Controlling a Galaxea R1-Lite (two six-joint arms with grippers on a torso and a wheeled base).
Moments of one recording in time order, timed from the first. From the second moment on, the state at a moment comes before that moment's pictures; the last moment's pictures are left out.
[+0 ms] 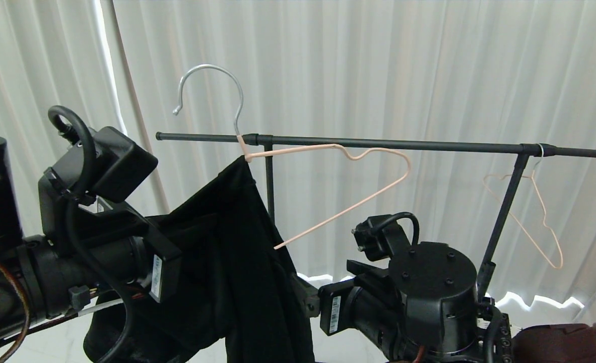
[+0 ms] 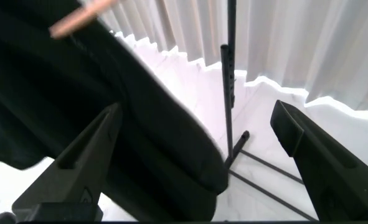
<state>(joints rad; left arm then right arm) -0.57 1.23 -0.73 -0.20 0.02 0.23 1.13 1.83 -0.76 -0.78 -0.43 0.47</state>
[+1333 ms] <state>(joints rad) -0.65 1.23 -0.73 -0.20 0.02 0.23 1.15 1.89 -0.81 -0.85 -0.45 0.43</state>
